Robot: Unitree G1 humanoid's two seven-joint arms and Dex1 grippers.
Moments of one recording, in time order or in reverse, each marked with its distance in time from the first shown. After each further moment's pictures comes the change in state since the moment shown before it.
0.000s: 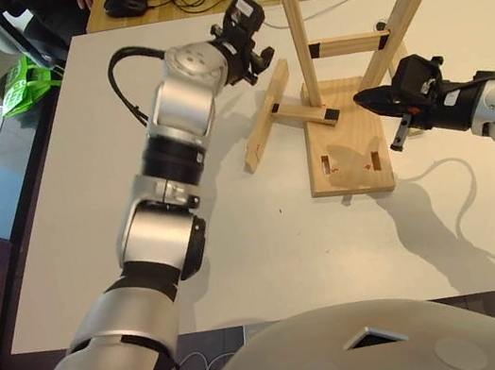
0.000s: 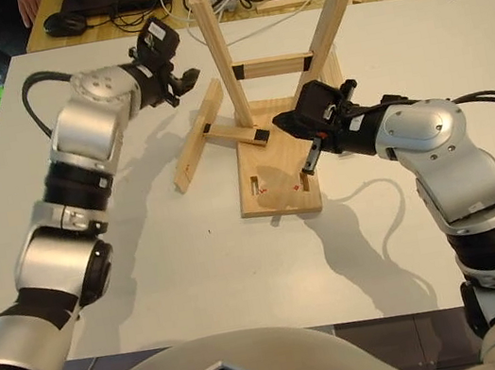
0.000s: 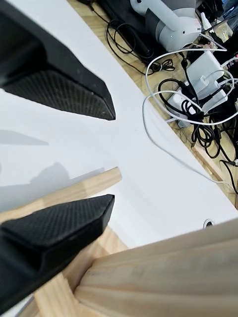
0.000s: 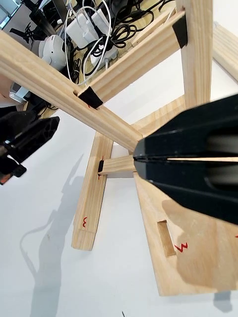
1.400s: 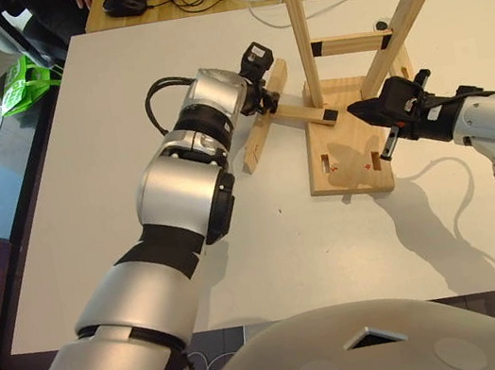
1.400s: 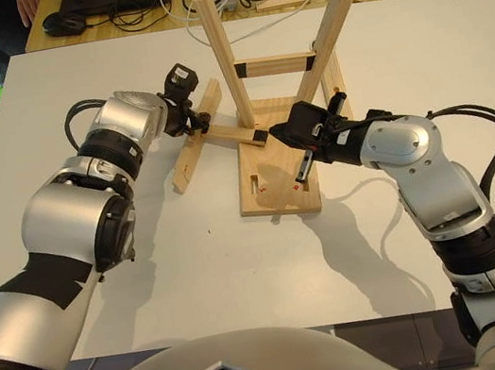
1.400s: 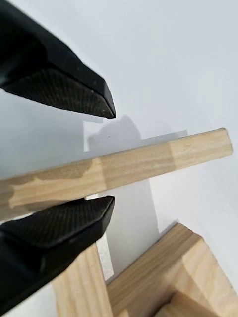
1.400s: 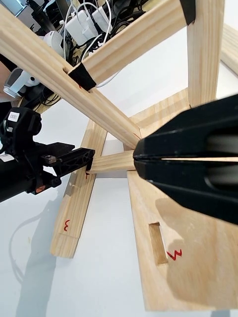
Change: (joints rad) left arm -0.169 -0.174 0.146 0.683 0.140 -0.119 0.089; right arm 0.027 0.039 0.068 0.069 -0.115 -0.121 -0.007
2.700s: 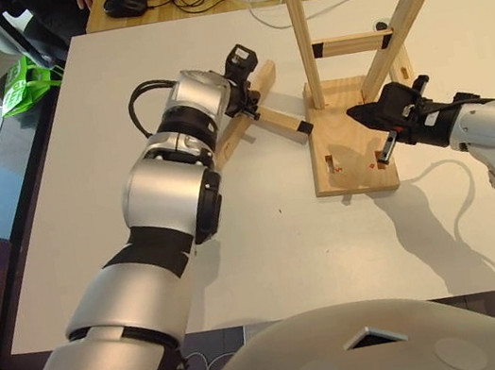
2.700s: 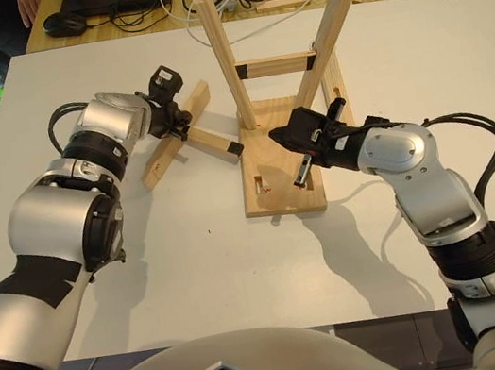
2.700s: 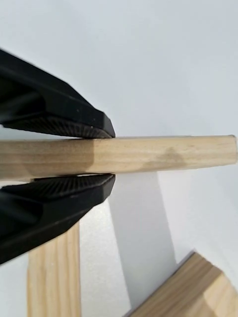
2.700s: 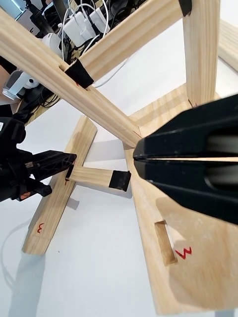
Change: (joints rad) left arm 0.011 0.062 0.061 -0.001 -0.012 -0.009 -0.008; right arm 0.036 0.024 0.000 -0.002 -0.021 -0.017 -0.019
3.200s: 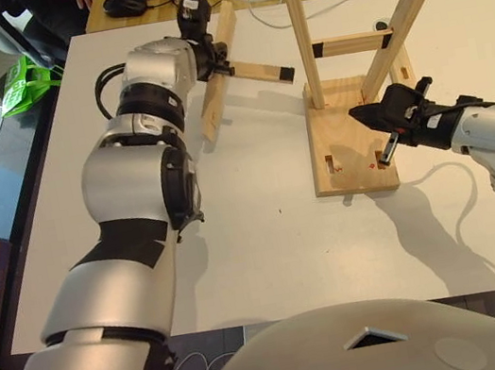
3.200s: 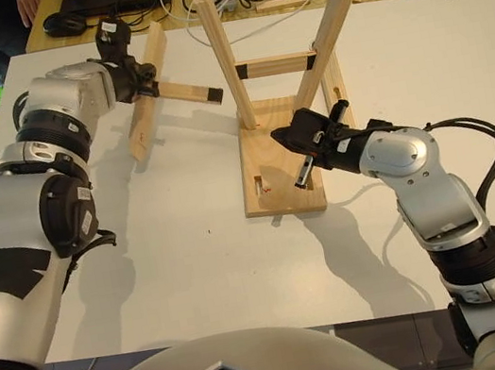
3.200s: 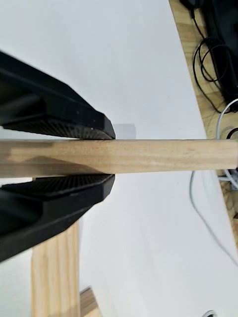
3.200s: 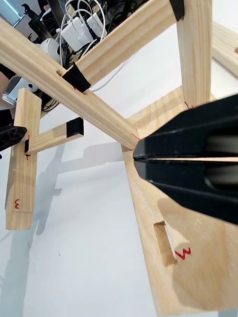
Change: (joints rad) left arm -0.083 0.111 0.199 -0.008 -0.144 -0.063 0.169; right arm 0.022 0.005 -0.024 -0.019 0.001 0.004 -0.019
